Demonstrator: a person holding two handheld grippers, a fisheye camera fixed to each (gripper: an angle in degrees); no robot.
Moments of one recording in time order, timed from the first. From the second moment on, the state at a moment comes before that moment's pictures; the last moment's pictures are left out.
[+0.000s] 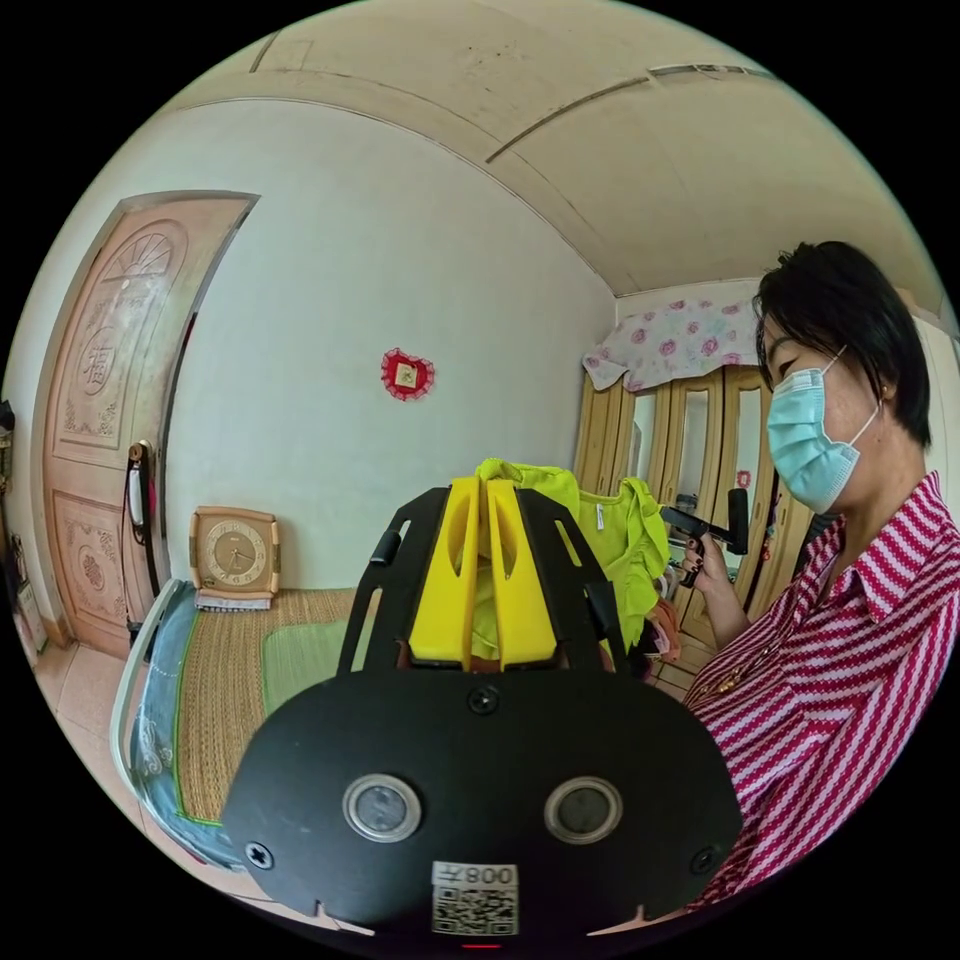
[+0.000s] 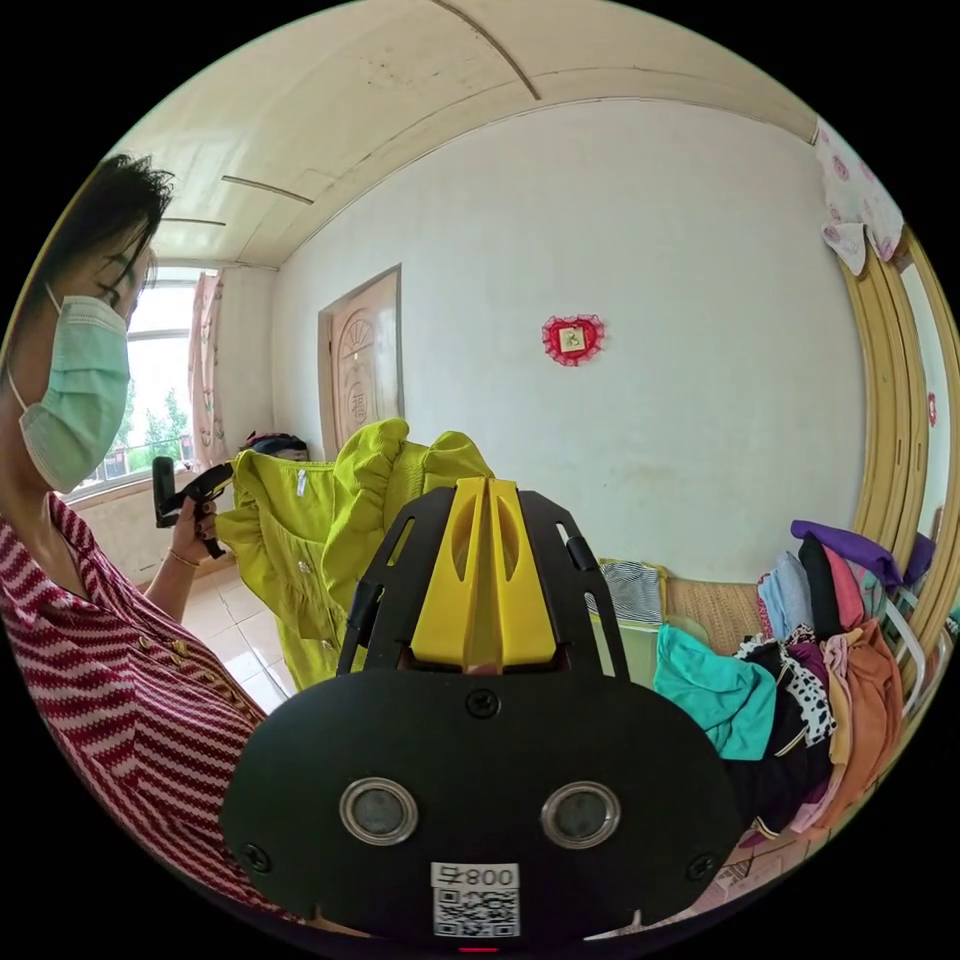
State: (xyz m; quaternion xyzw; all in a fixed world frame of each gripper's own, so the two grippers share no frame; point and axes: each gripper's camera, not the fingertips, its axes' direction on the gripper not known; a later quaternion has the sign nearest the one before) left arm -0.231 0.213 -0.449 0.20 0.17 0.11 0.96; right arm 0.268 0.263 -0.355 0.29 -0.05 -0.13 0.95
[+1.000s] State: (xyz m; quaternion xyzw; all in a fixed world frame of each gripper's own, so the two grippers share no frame) left arm -0.267 0.177 -0.432 0.20 0.18 0.10 0.96; right arm 0.273 0.253 -0.340 0.28 -0.05 -0.14 0.95
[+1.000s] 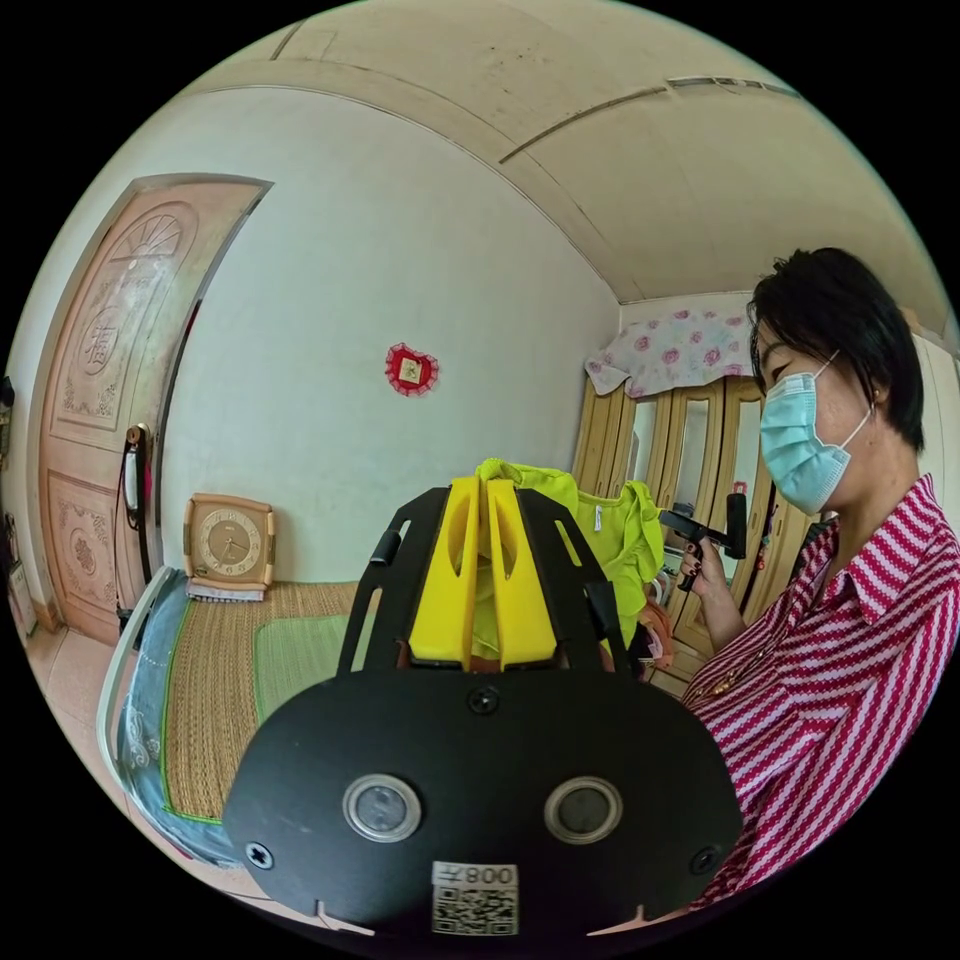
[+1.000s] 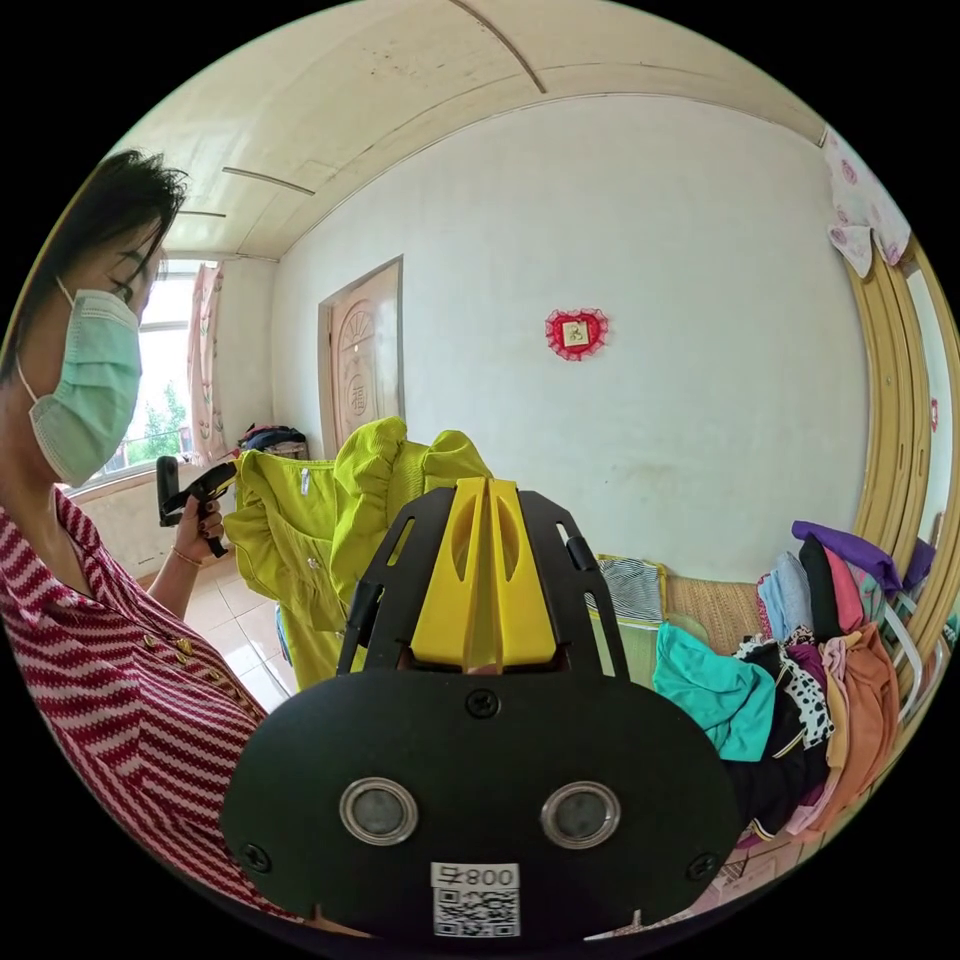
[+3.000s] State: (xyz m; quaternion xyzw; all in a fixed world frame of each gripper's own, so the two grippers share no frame) left arm -0.538 -0.102 0.315 -0.30 -0.02 -0.12 0.95; right arm 0.364 -0.234 0.357 -0.23 0.00 0.04 0.97
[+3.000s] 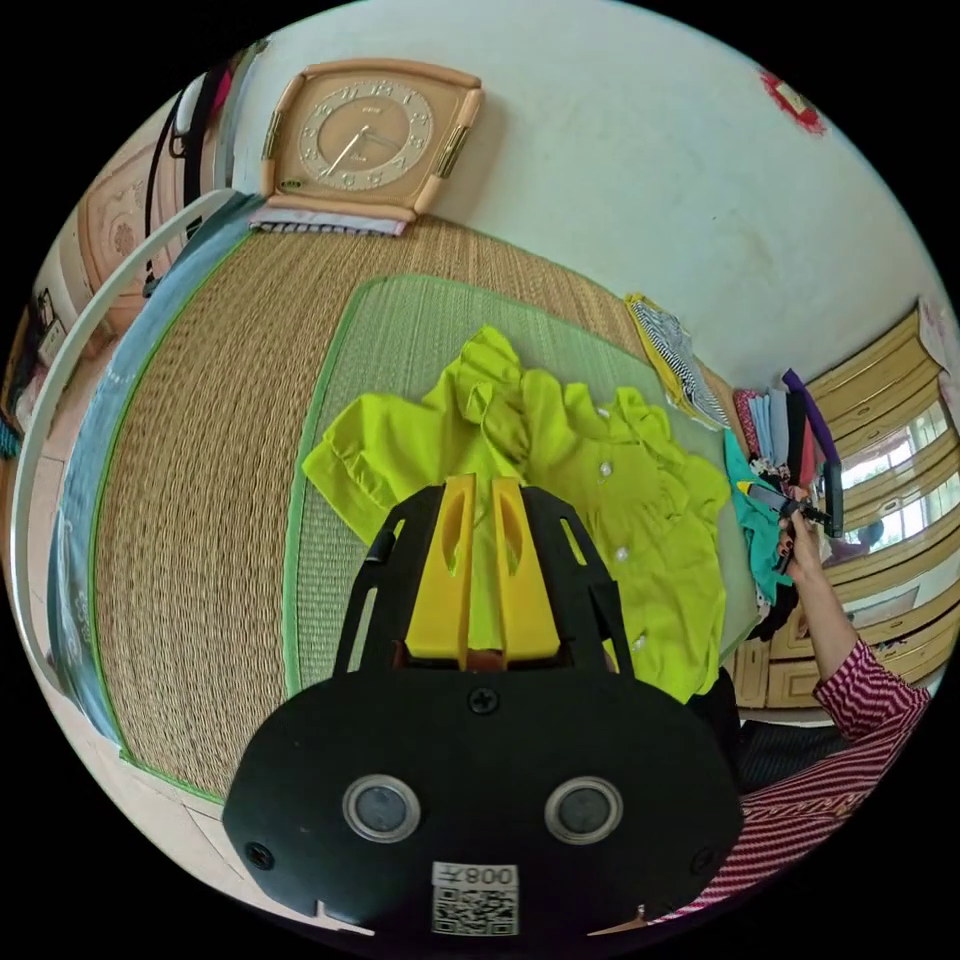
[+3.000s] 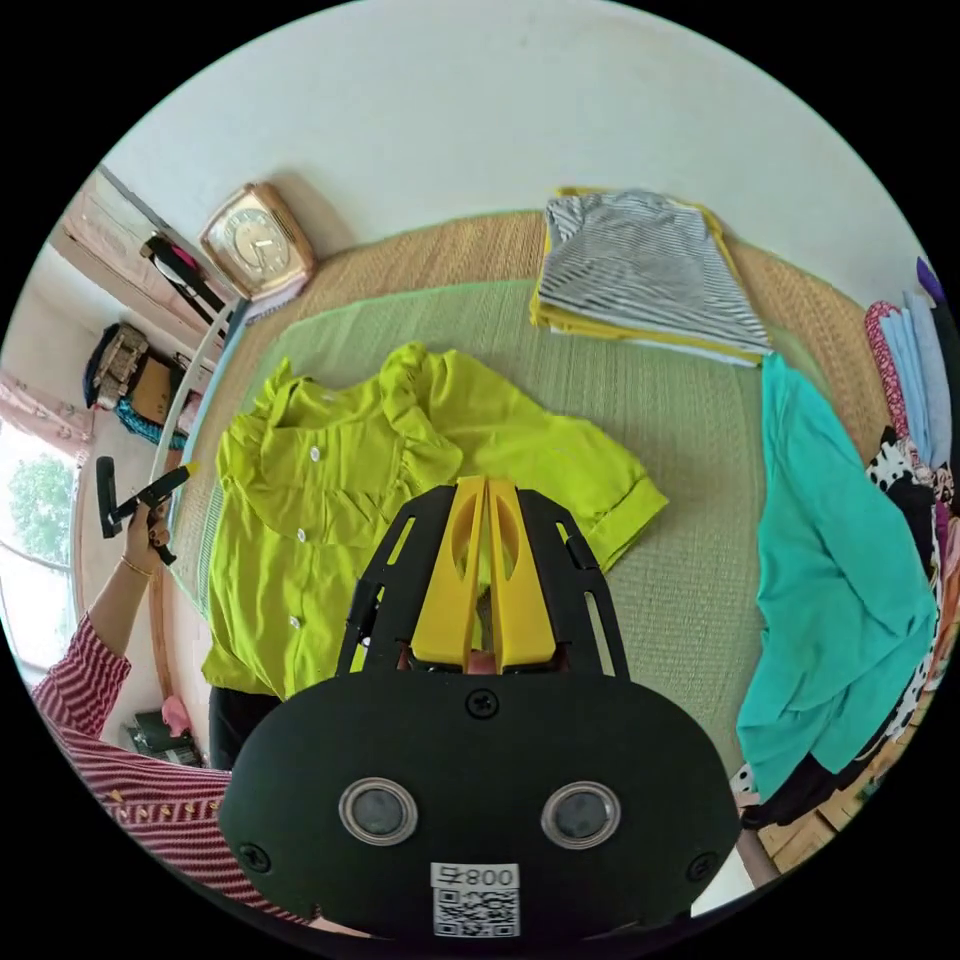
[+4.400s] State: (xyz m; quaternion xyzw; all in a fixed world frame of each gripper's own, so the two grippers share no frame) left arm -0.563 -0.184 0.511 -0.27 -0.02 -0.04 0.96; right arm 0.270 -0.392 0.541 -0.21 0.12 -0.02 0.97
